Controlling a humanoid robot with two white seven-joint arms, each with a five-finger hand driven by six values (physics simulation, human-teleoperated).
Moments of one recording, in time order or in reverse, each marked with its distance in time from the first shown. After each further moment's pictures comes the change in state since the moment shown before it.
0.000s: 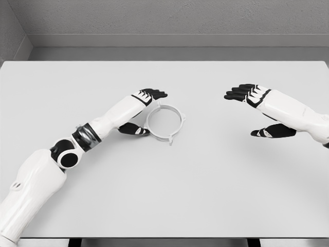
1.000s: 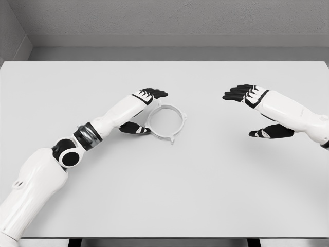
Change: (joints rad) left arm -0.011 -0.011 -0.002 0.023 0.000 0.000 0.000; right arm -0.002 0.011 0.006 0.003 0.000 0.000 0.000
